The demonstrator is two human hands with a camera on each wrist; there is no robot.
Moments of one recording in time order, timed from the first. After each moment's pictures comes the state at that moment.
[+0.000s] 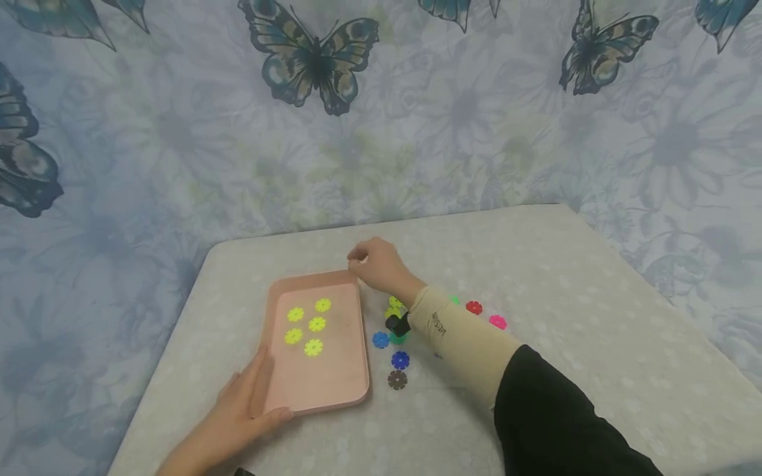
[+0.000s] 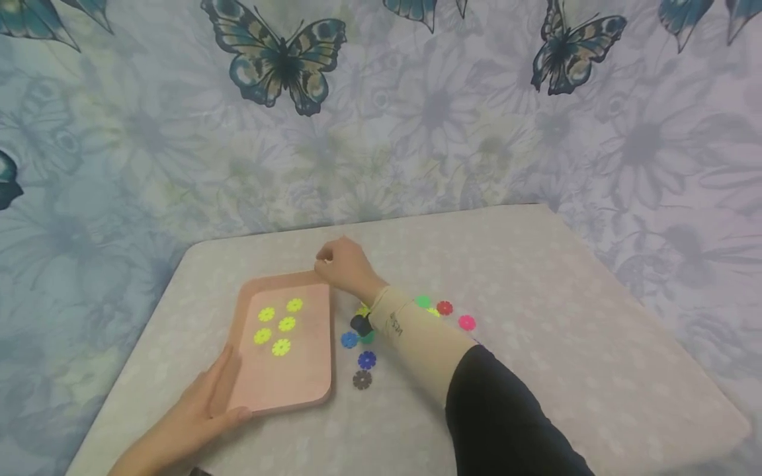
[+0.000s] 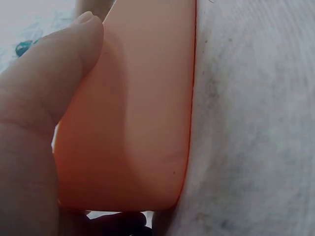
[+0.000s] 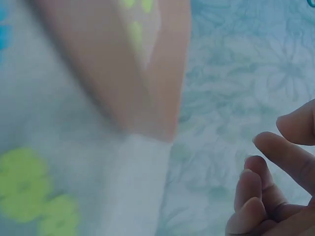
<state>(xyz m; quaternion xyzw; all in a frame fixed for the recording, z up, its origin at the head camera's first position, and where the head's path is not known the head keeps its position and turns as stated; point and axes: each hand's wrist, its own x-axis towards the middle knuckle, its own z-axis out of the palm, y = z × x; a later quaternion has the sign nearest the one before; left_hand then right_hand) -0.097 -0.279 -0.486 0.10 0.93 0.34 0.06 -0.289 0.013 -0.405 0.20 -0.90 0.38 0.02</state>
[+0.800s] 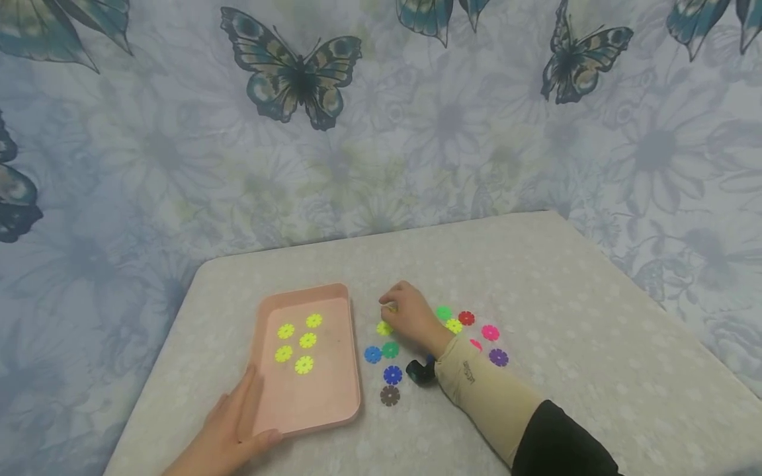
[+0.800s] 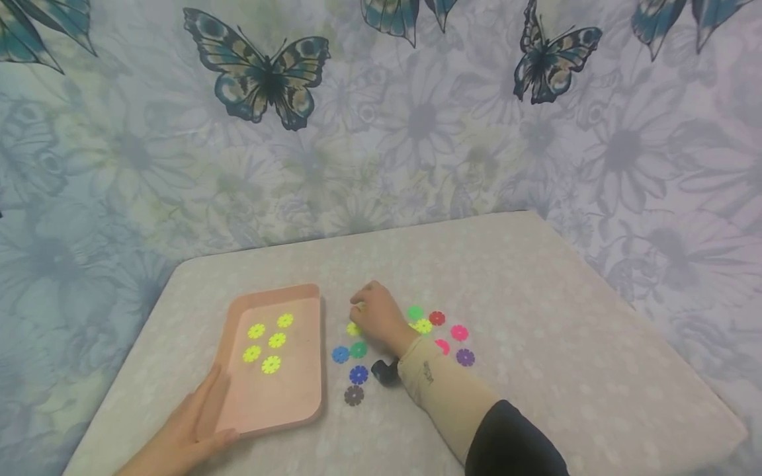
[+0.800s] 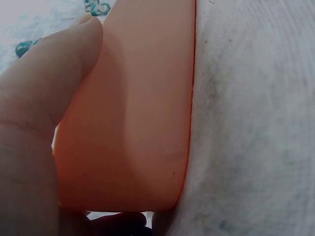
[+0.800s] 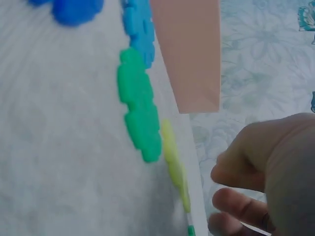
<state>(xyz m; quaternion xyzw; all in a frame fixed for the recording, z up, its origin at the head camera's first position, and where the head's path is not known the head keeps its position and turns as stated) -0.100 -0.275 -0.485 0.02 0.94 0.30 0.18 -0.268 0.080 -0.488 0.18 -0.93 0.33 0.06</state>
